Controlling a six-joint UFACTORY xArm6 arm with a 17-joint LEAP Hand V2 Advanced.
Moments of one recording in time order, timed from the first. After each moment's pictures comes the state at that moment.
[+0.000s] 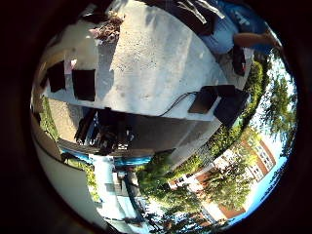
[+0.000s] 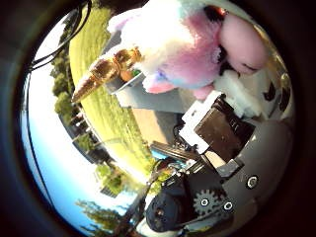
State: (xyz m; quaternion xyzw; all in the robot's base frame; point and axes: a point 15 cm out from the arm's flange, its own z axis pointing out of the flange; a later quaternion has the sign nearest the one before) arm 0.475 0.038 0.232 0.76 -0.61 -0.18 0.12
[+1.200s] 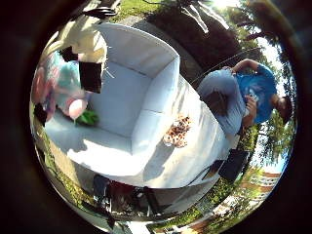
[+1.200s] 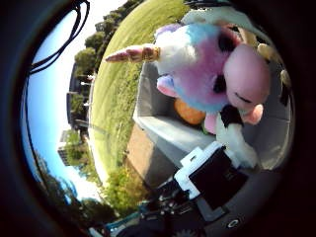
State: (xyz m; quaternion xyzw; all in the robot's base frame) arm 0.544 0.322 0.088 0.90 -0.44 -0.08 -0.05
